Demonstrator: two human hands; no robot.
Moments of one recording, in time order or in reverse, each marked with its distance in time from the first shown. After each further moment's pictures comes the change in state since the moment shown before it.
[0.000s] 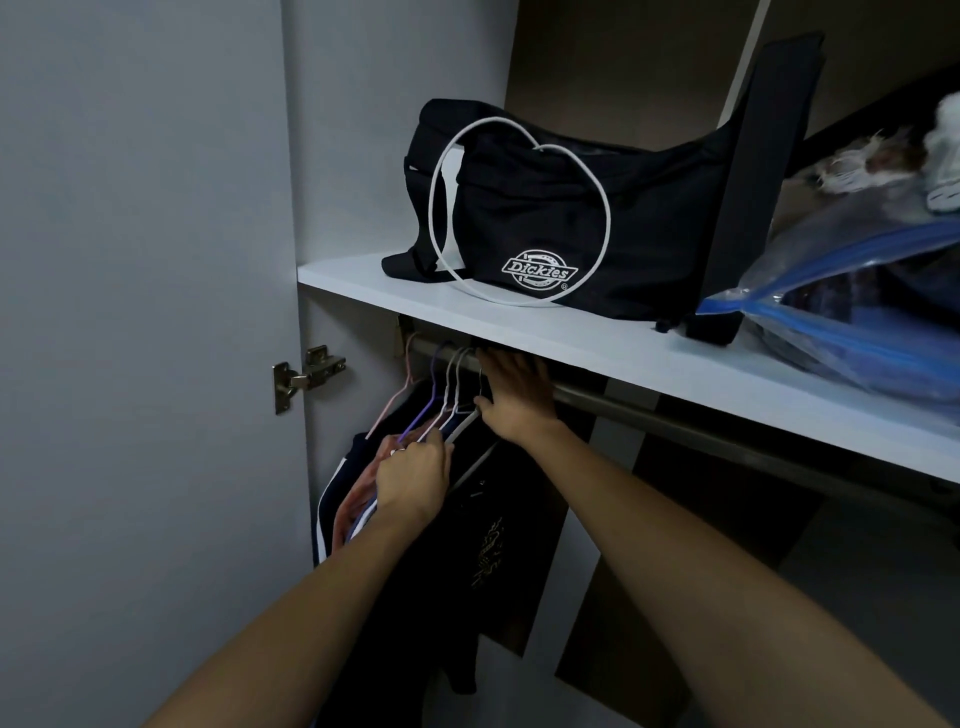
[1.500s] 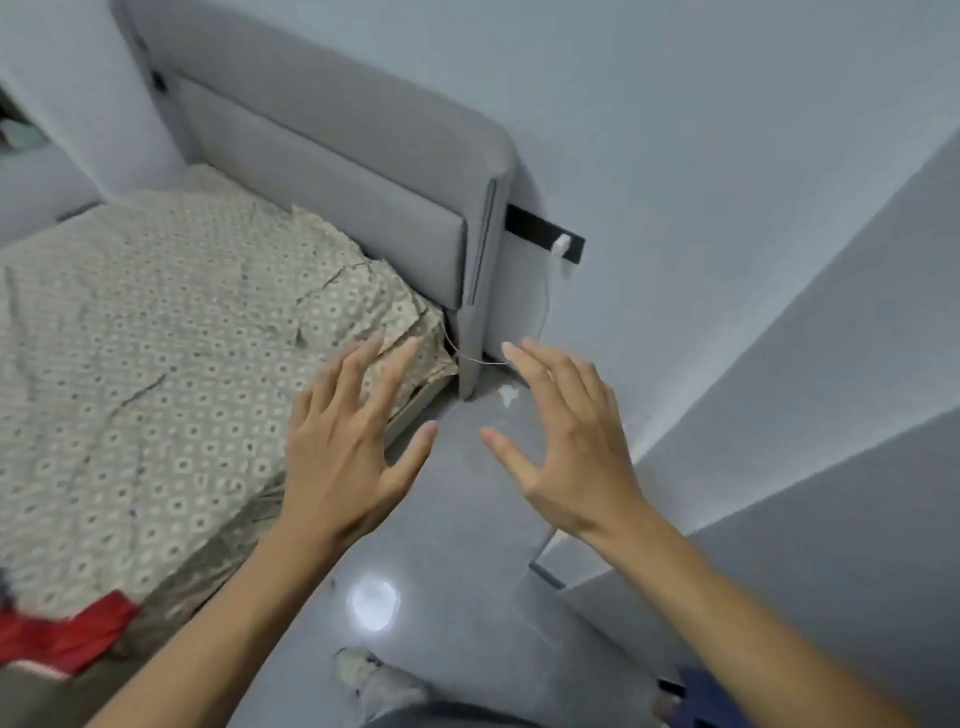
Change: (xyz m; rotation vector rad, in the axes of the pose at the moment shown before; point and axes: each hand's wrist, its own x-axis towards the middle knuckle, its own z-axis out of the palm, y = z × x) left_hand -0.583 -0.095 -0.366 0.597 0.464 -1.394; right_hand -0.300 -0.518 -0.191 1.078 -0.412 -1.521
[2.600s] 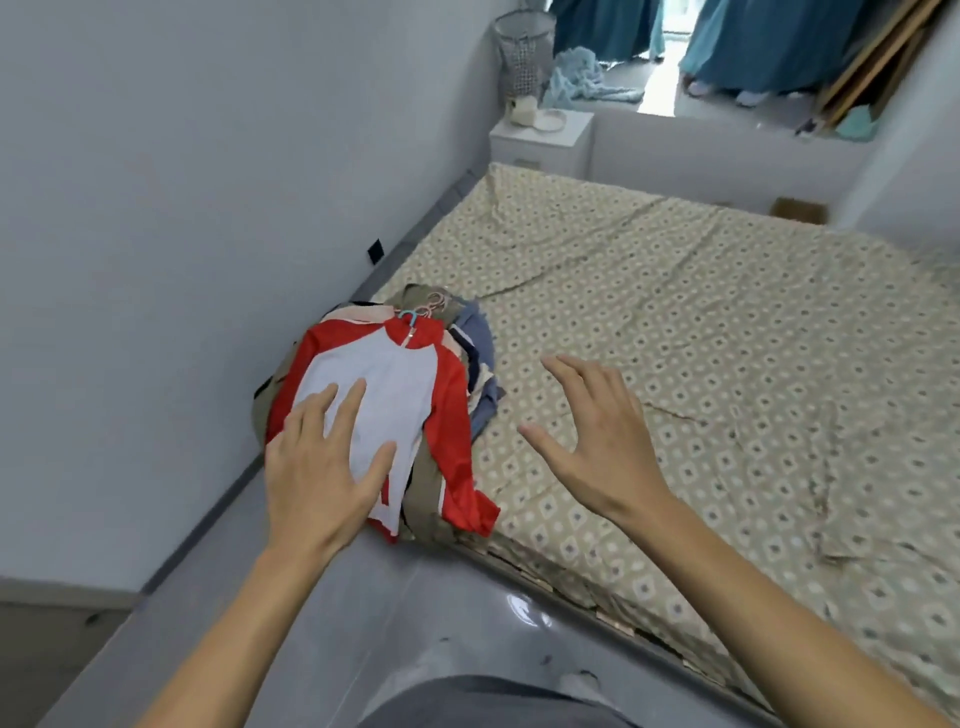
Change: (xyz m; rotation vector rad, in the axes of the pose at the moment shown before) left_hand -0.228 -0.421 -0.174 0.527 0.256 -1.537; right_hand 0.263 -0.494 0.451 0.507 -0.726 -1.046
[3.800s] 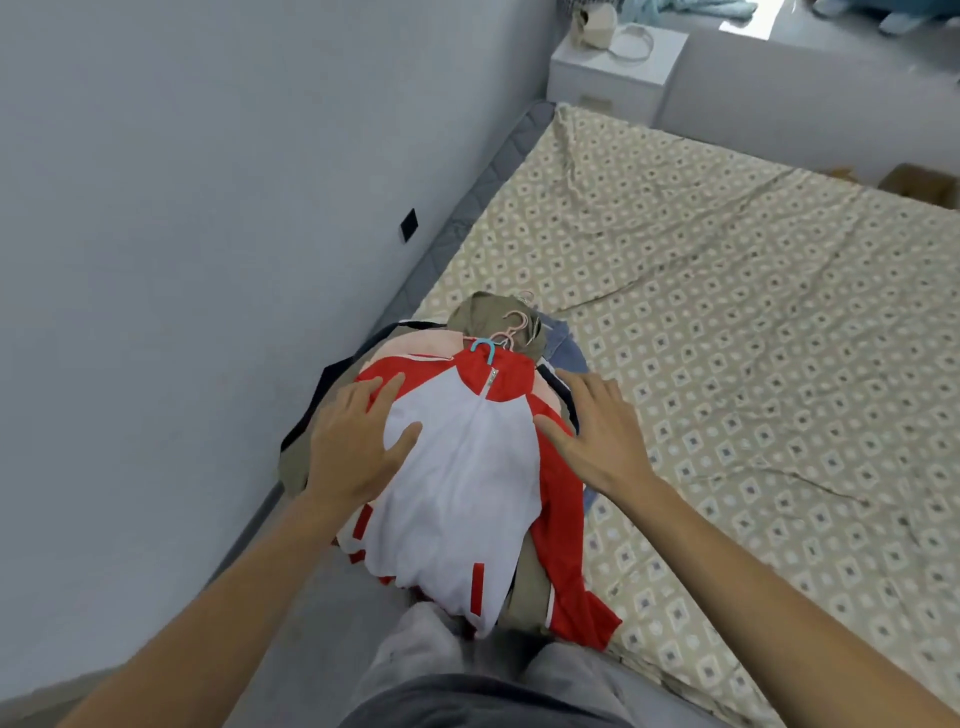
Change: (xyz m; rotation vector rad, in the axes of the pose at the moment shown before) left_hand 0.367 -0.280 0.156 0.011 -0.305 0.047; right_hand 0.353 -0.021 0.320 -0.020 -0.245 0.214
